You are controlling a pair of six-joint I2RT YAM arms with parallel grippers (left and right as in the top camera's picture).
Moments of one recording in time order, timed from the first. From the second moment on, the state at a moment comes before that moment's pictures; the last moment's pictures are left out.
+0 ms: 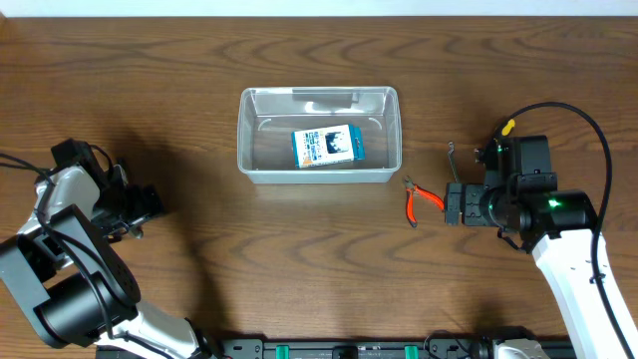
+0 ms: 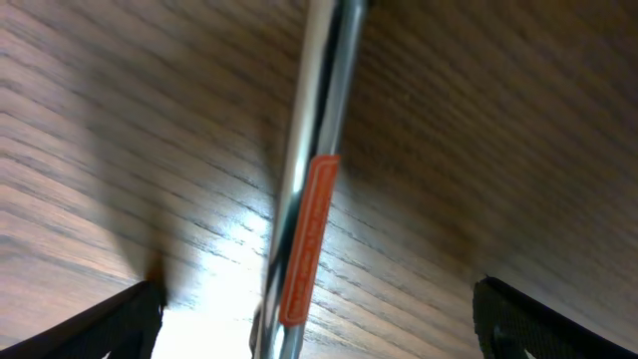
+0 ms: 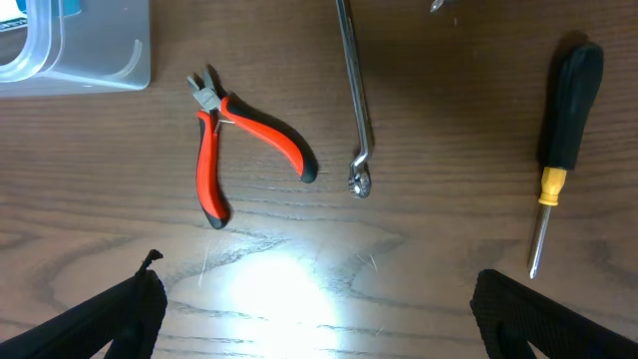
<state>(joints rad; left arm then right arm) 0.55 1.81 1.05 -0.79 0.05 0.04 0.10 1.18 0.93 -0.94 -0.03 0.15</state>
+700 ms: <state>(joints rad) 0.55 1.81 1.05 -0.78 0.04 0.04 0.10 1.18 0.93 -0.94 -0.03 0.15</state>
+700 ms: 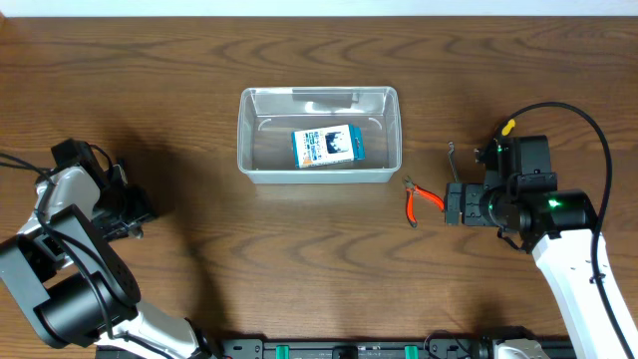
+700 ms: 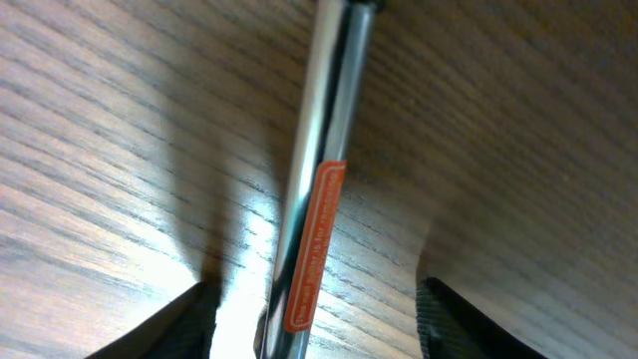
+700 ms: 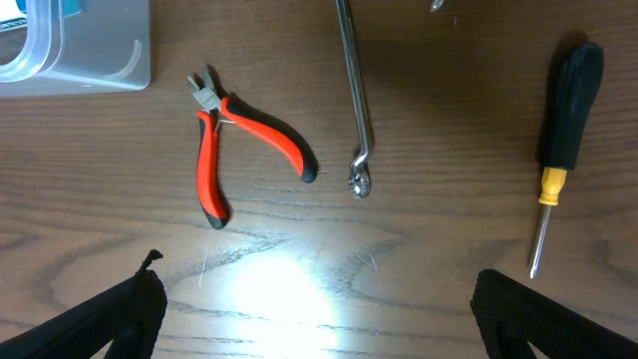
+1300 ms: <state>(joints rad) 0.55 1.81 1.05 -0.78 0.04 0.04 0.10 1.18 0.93 -0.94 -0.03 0.15</state>
